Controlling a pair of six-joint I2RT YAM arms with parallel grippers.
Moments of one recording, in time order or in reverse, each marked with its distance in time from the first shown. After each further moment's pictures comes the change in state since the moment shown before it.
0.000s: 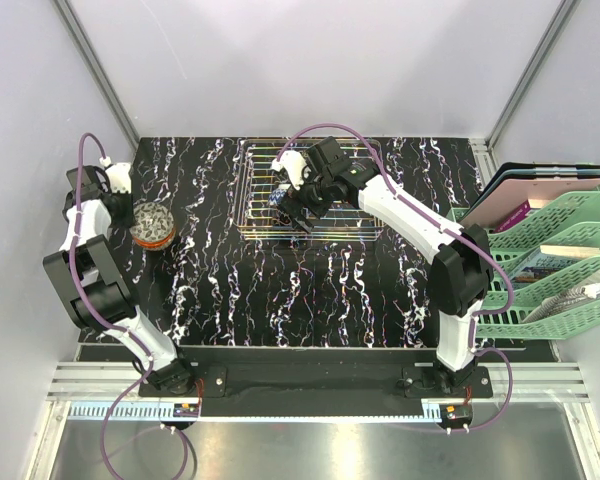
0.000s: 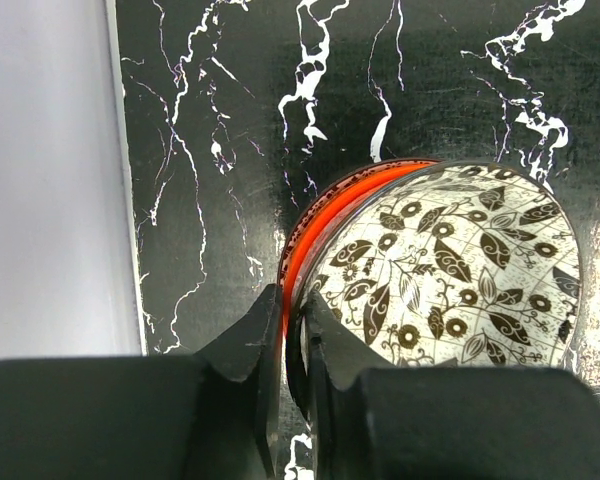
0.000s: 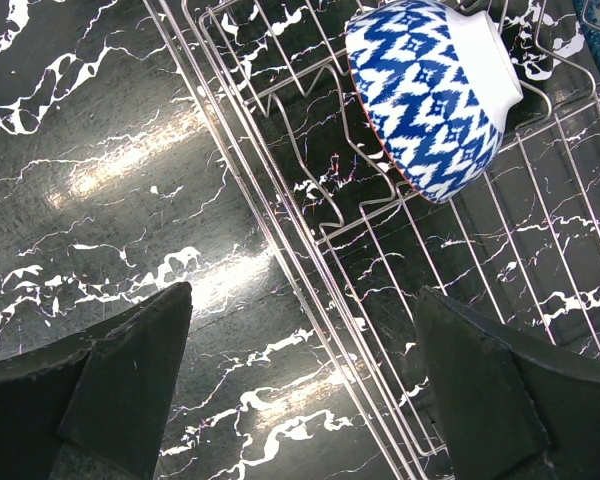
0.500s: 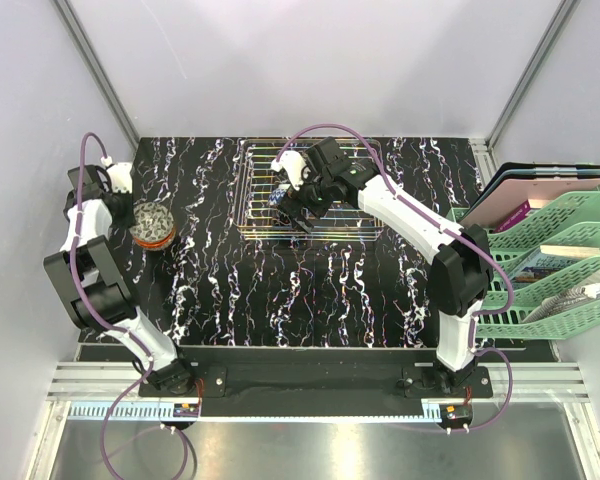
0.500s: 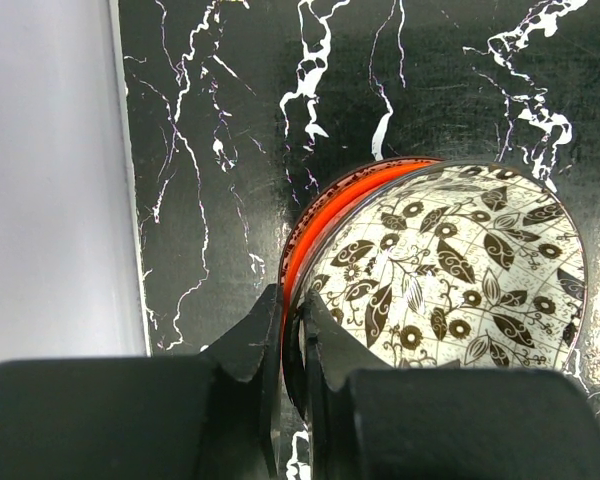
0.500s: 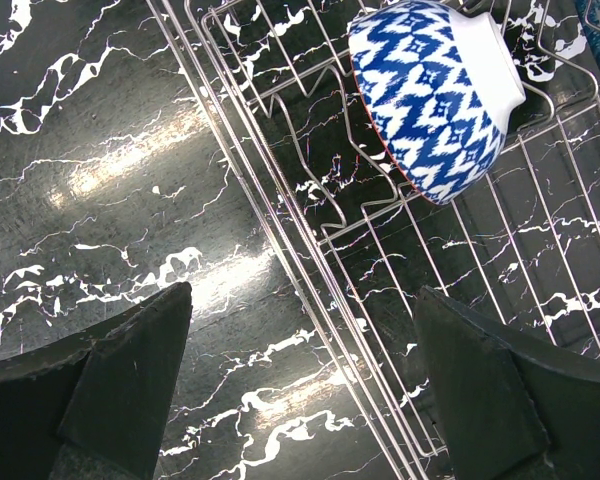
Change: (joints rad) left arm -0.007 -0.006 0.000 -0.006 -0.018 0.005; right arm 0.003 0.000 0.000 0.000 0.000 0.000
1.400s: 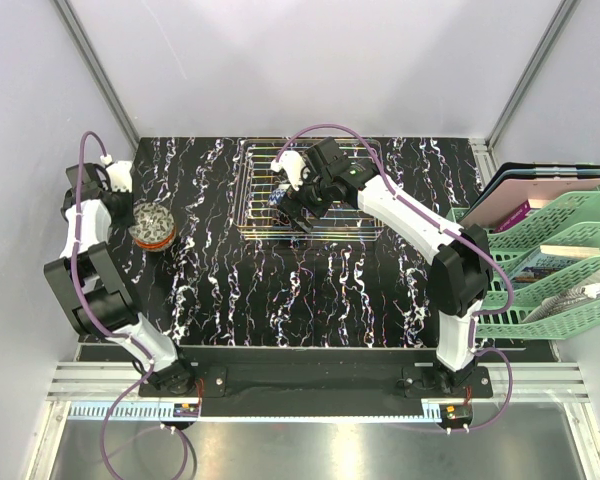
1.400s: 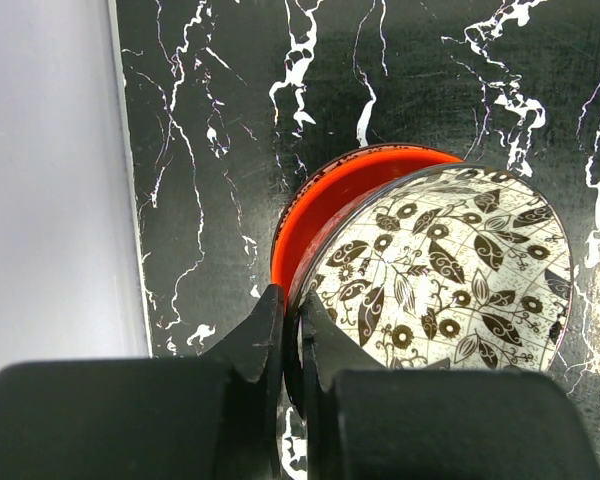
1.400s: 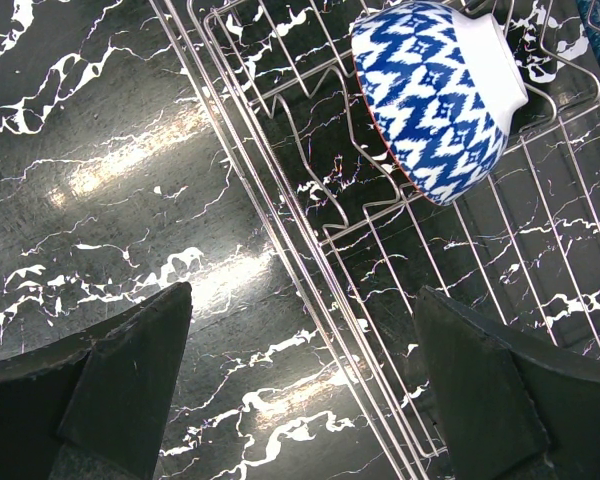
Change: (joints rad) left arm -0.004 -0.048 0.005 -0.057 0.000 0.005; right arm 0.002 0.000 0.000 0.000 0.000 0.000
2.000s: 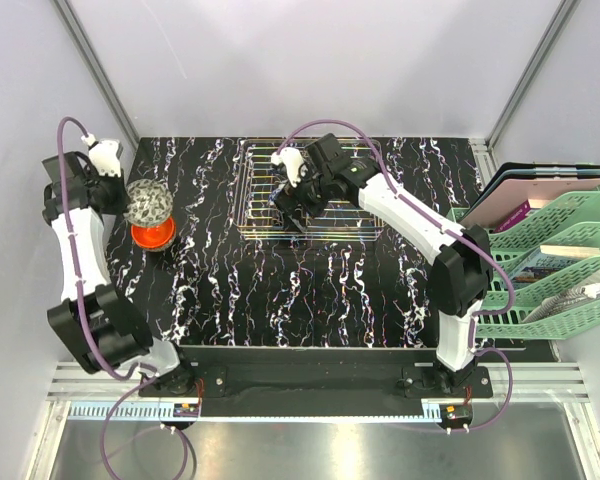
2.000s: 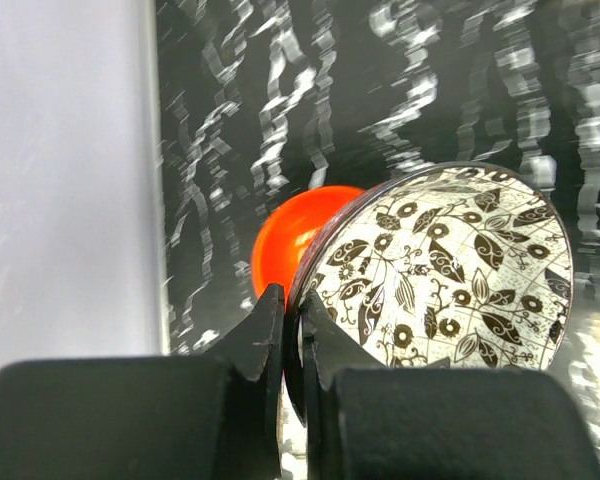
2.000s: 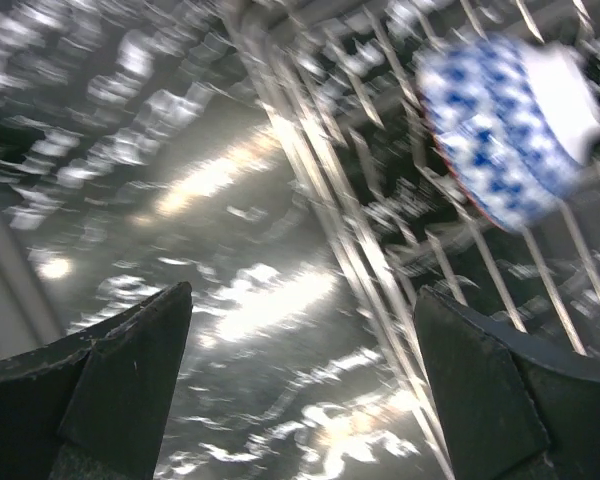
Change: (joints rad) left arm 0.000 -0.216 0.046 -0.068 0.110 -0.034; right arm -0.001 0.000 0.018 -0.006 -0.092 0.085
